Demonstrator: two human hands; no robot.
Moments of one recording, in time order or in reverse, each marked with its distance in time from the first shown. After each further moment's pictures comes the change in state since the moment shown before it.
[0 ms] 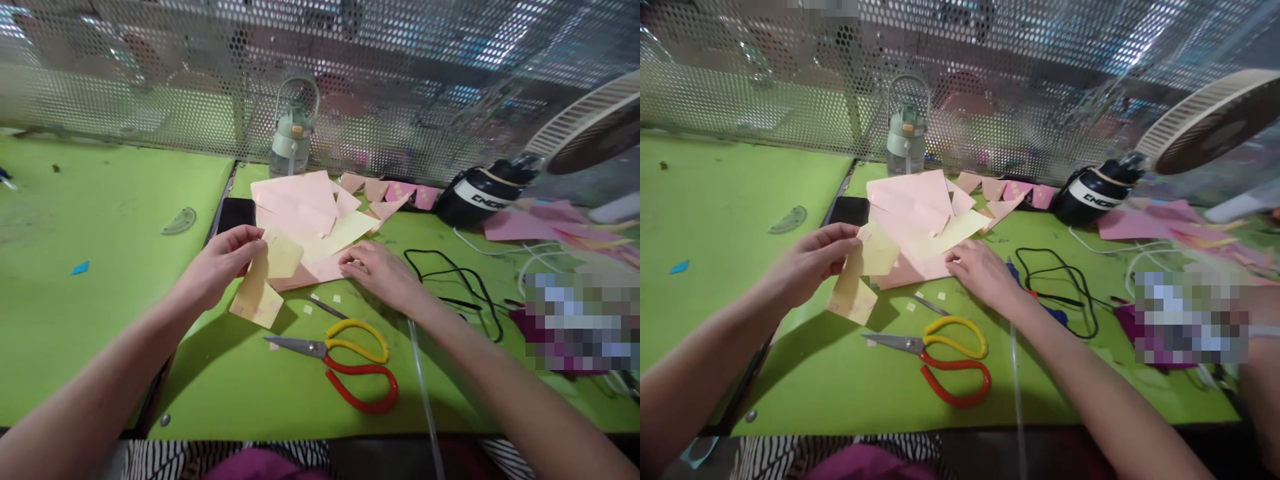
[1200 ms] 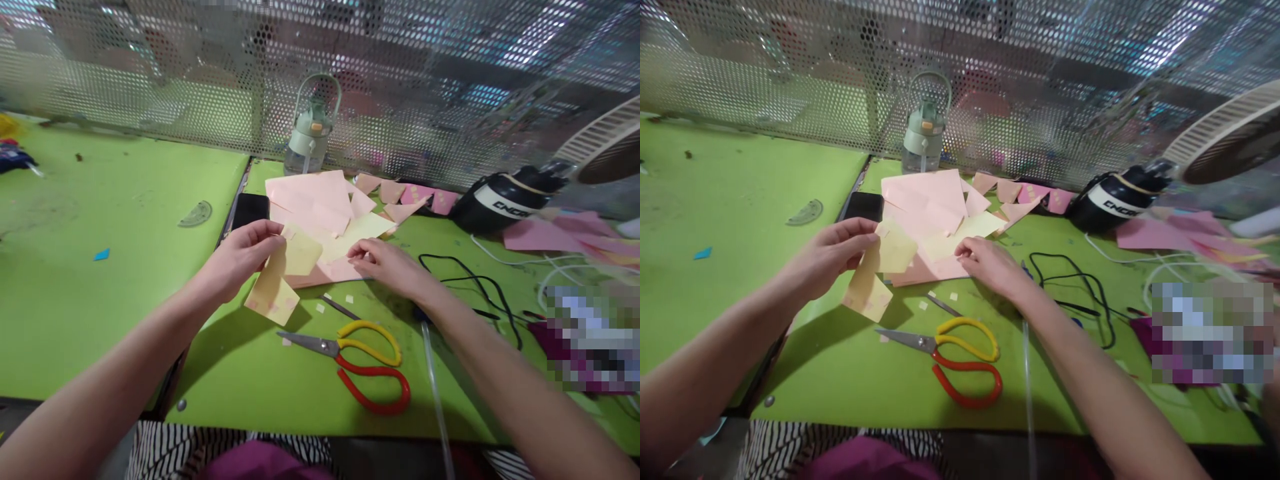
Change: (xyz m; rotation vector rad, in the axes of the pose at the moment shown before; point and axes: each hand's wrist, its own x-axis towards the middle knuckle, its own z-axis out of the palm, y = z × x) left_hand 0.000 0.002 -0.002 0.028 -0.048 0.042; right_hand 0.021 0.000 -0.003 0.116 -0.125 0.075
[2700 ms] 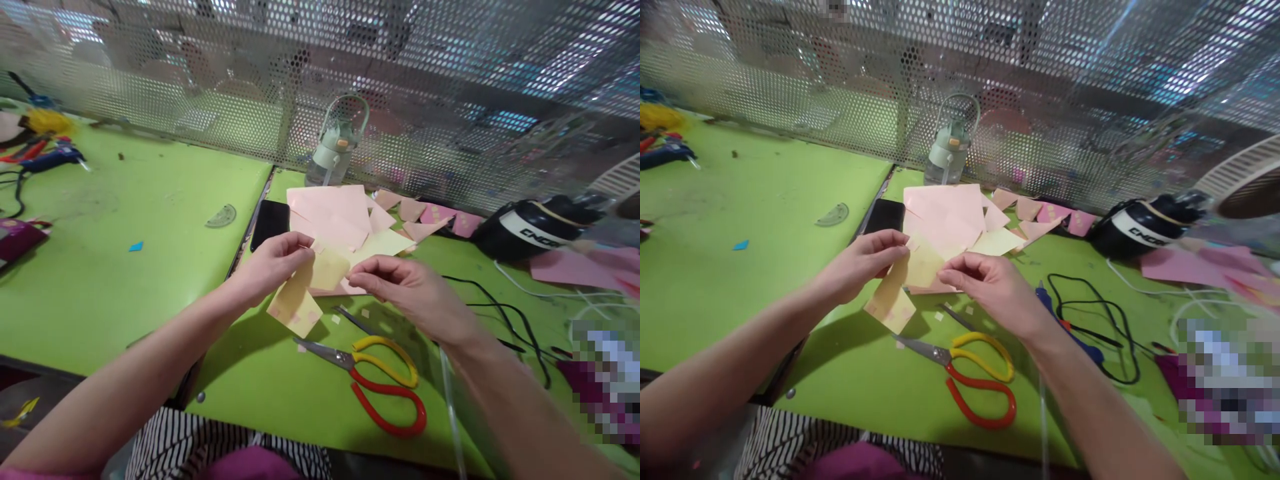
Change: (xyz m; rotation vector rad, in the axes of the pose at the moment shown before) left_hand -0.001 -0.002 0.006 -0.019 -0.023 0.042; right_hand -0.029 -0.068 -0.014 0.715 -0.034 -0.037
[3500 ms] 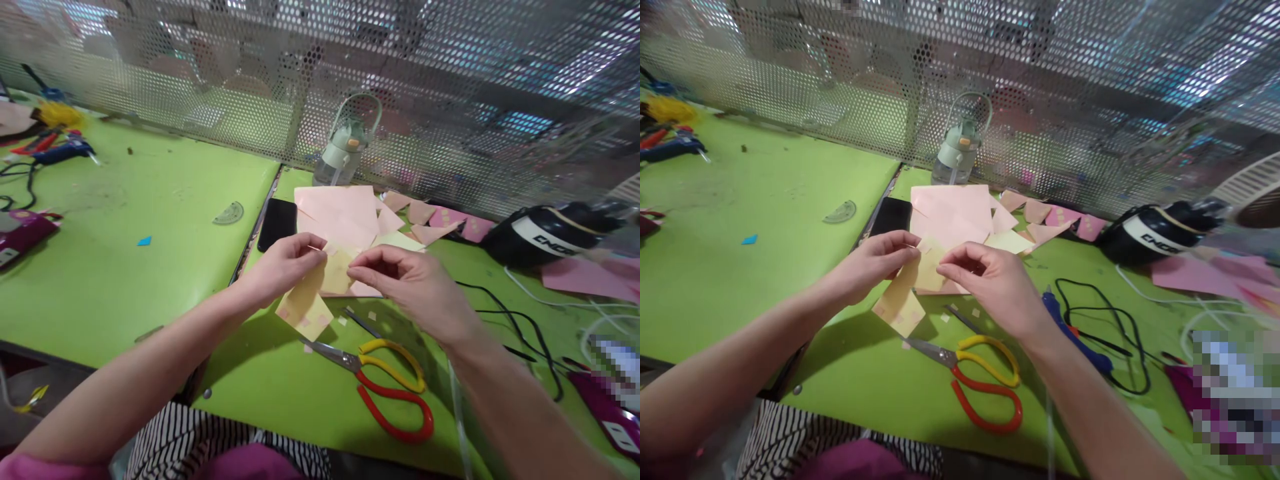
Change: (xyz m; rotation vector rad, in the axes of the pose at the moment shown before) left_hand 0.003 -0.003 0.001 -0.001 -0.044 0.011; right_hand 0.009 -0.014 0.011 -0.118 0.133 -0.103
